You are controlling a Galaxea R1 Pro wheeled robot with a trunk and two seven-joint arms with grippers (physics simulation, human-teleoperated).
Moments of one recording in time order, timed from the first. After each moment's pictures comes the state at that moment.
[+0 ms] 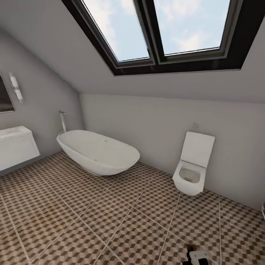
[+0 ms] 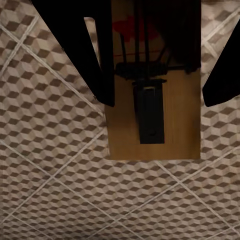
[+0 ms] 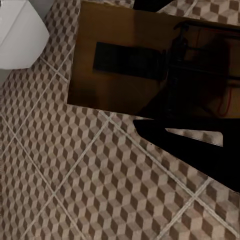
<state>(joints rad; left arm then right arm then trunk) -0.29 0.03 -0.18 0.08 0.44 -0.74 -0.12 -0.44 -0.05 0.24 0.07 -0.08 -0.59 -0.11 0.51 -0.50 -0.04</state>
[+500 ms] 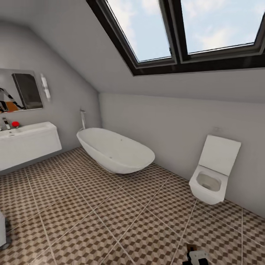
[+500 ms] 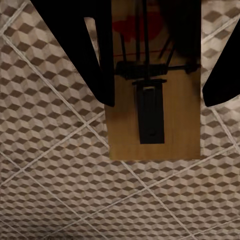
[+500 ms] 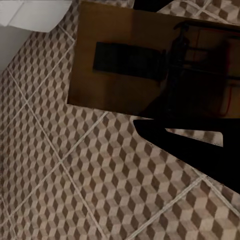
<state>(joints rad) -0.29 0.03 -0.18 0.08 0.44 -0.74 -0.12 -0.44 -0.05 0.24 0.07 -0.08 -0.59 -0.11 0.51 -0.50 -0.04</state>
